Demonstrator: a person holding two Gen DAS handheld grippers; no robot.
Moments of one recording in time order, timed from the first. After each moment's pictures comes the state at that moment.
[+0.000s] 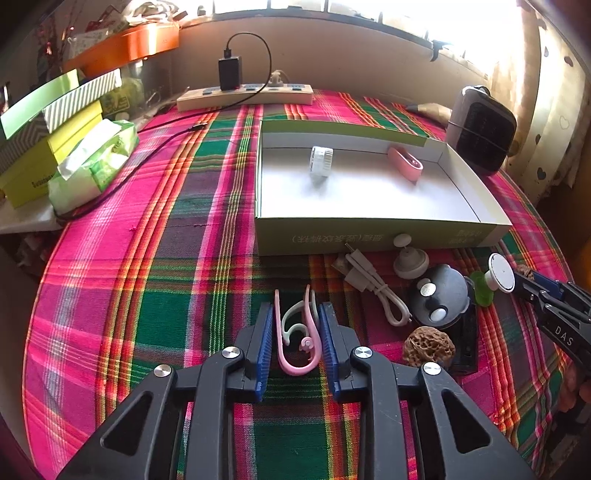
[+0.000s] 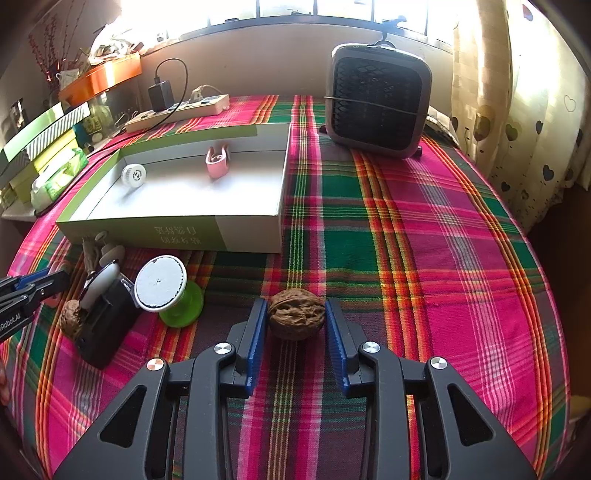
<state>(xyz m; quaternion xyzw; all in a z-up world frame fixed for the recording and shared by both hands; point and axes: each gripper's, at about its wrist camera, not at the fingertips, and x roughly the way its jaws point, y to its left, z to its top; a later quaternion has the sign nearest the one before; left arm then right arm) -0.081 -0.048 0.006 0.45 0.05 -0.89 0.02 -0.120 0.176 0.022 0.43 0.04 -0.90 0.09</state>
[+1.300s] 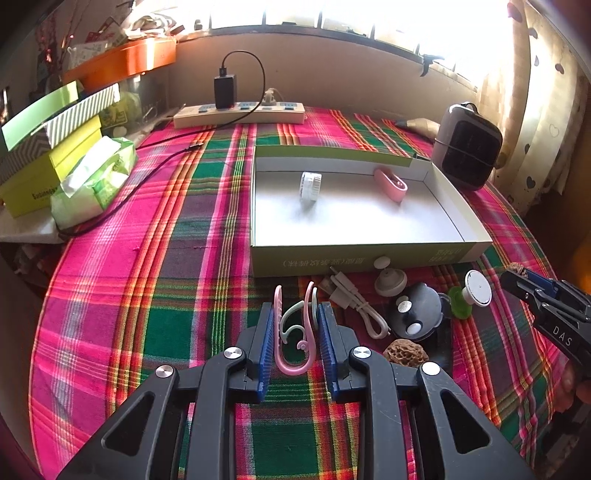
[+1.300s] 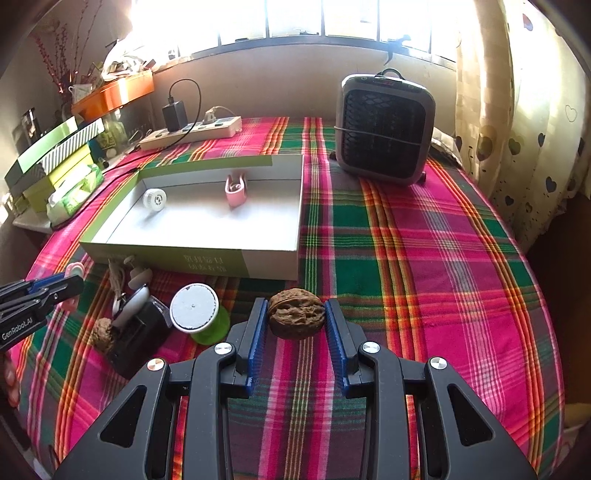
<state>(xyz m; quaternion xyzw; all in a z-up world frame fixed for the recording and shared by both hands) -0.076 -0.047 0.025 0.42 0.05 -0.90 0.00 -0.114 0.170 0.045 0.40 0.03 -0.91 0.11</state>
